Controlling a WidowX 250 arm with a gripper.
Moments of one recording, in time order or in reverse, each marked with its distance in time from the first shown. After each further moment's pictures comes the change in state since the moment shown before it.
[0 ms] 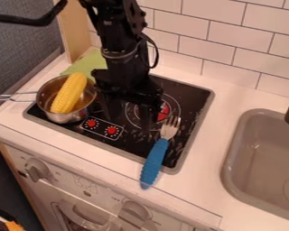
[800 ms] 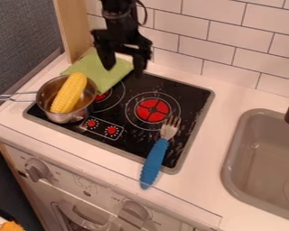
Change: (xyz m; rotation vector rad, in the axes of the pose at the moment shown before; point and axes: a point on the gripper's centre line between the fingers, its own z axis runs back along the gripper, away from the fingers) arm 0.105 0.097 -0.012 0.114 -0.110 0.121
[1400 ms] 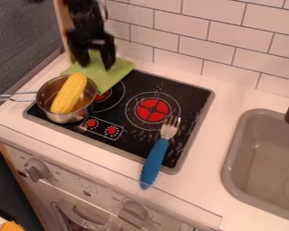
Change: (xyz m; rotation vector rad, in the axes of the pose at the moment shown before) arm 0.013 0.063 -0.050 -0.112 0.042 0.013
